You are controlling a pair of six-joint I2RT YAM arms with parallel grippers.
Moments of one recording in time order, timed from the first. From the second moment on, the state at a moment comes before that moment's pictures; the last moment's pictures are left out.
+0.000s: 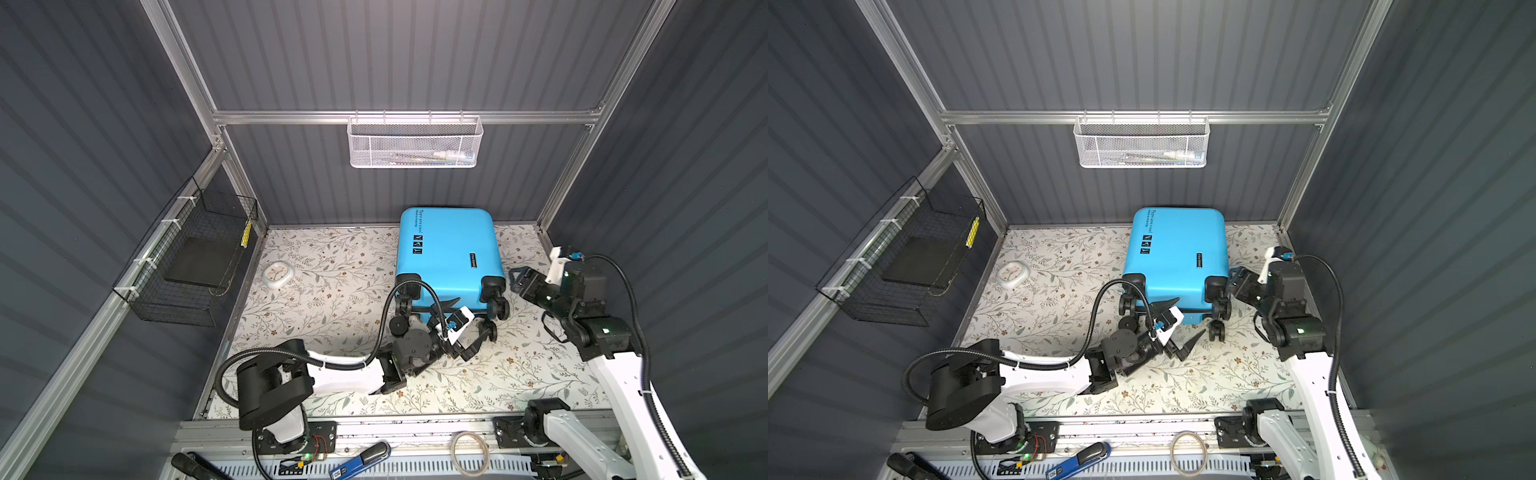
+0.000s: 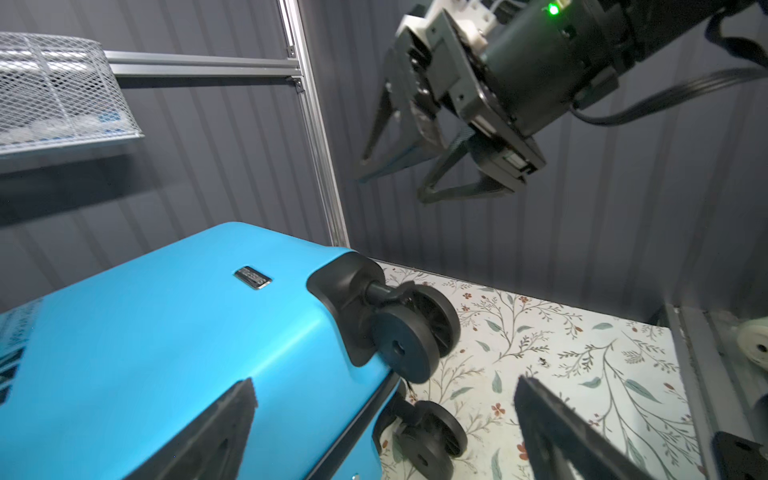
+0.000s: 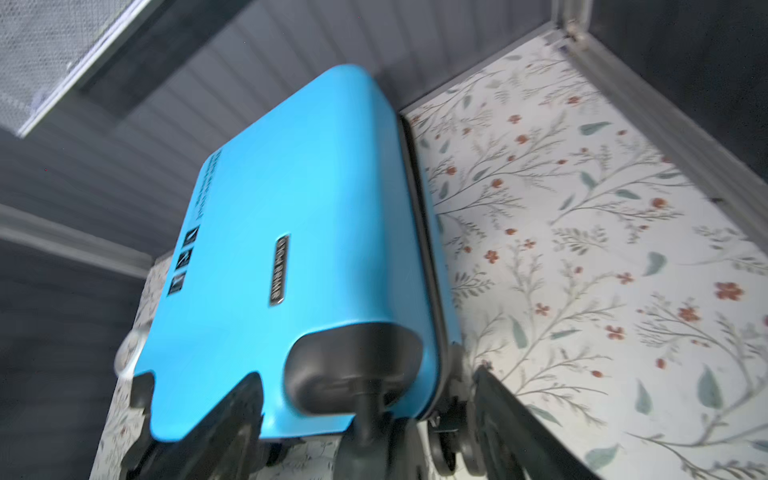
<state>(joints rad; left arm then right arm) -1.27 1.58 0.82 0.81 -0.30 0.17 -0.01 0.85 0.98 -0.65 -0.10 0.53</state>
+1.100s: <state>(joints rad) -0.99 1.45 1.30 -0.33 -0.26 -0.16 -0.14 1.37 0.72 -0.12 -0.46 0.71</state>
